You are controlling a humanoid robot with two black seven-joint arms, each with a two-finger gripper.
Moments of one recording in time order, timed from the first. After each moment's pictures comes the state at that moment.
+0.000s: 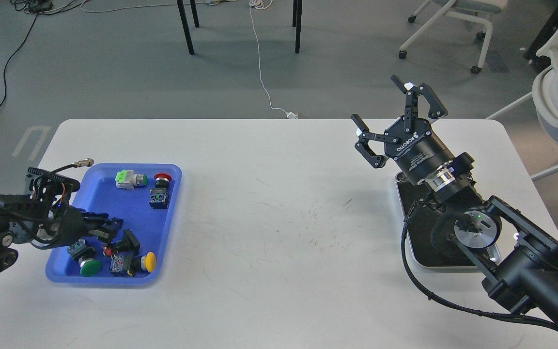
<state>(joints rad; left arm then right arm) -0.64 0.83 -0.34 -1.14 1.81 -0.37 -0.15 0.48 -0.30 0.87 1.12 -0.17 0.44 0.31</state>
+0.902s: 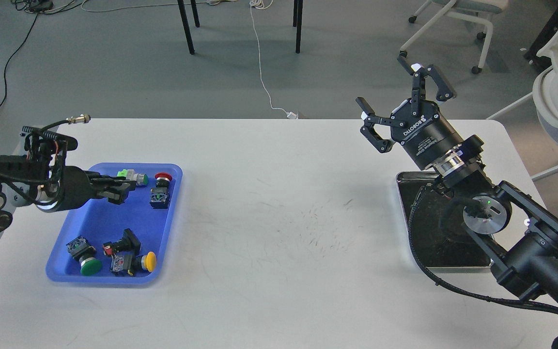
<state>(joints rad) -0.87 0.89 -0.36 -1.32 1.68 -0.43 -0.16 0.53 -0.39 0.89 1.16 -0.17 0.43 0.31</state>
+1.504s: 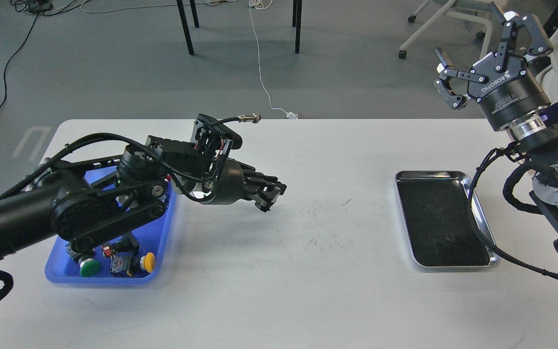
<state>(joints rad) -0.97 0.32 -0.27 -1.30 1.79 -0.48 -0.07 0.57 -0.53 1.02 1.18 -0.14 0.35 0.29</state>
